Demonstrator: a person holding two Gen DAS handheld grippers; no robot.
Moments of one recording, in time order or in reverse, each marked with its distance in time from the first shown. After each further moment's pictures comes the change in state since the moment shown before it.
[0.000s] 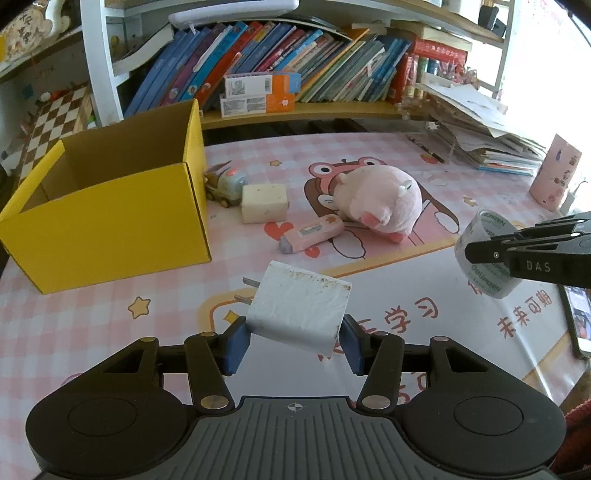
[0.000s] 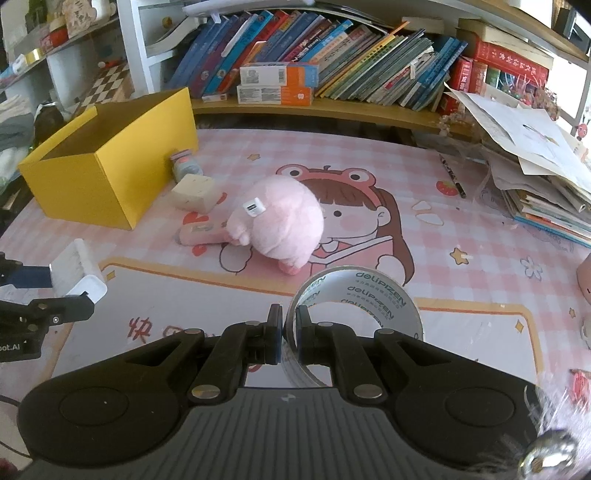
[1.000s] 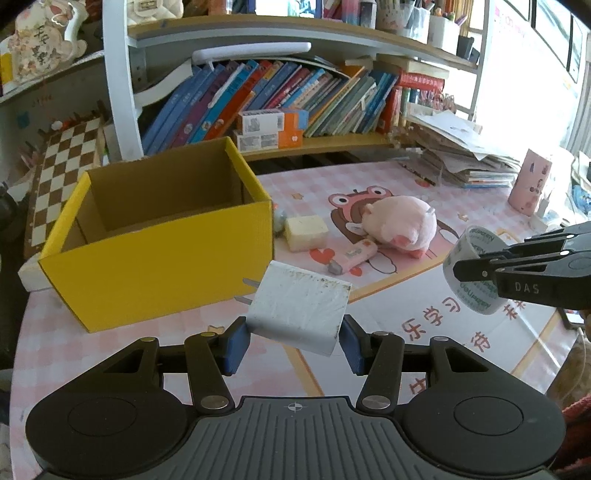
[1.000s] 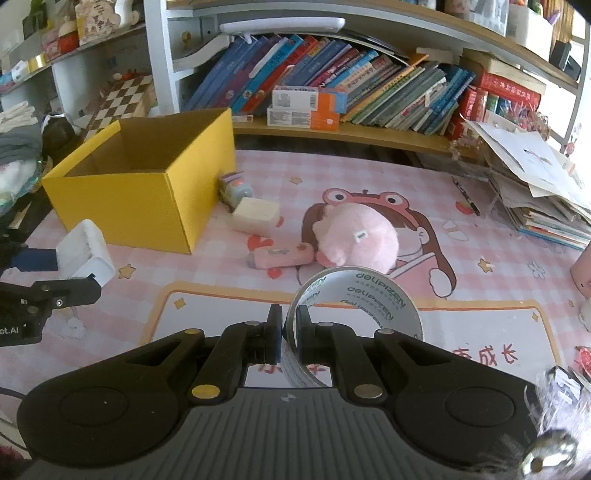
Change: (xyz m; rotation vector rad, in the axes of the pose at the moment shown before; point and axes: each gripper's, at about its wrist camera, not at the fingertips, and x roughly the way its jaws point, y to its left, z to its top) left arm -0.045 0.091 0.000 0.081 -0.102 -0.085; right arm -0.019 0.109 0.011 0.029 -0.058 -0.072
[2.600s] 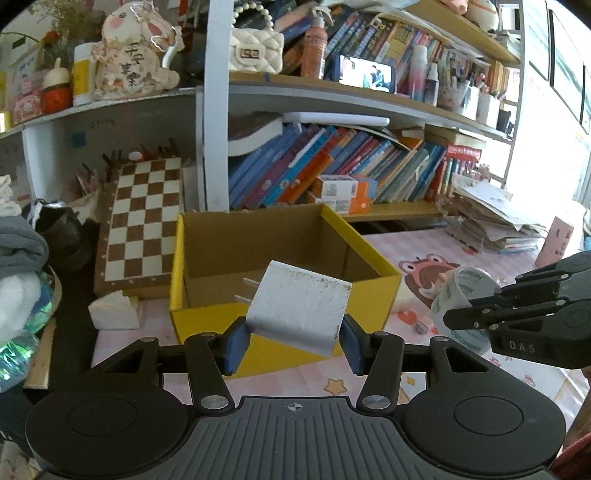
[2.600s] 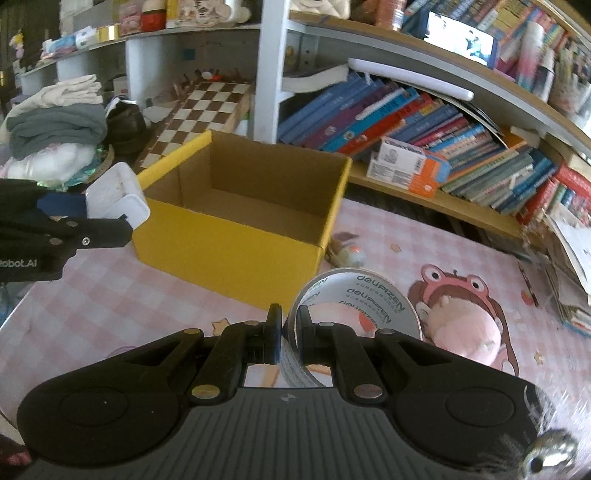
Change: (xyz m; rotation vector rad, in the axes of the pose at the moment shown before) left arm -0.040 0.123 0.009 -0.069 -0.188 0.045; right arm 0.020 0.134 0.059 -0.205 -0.053 0.066
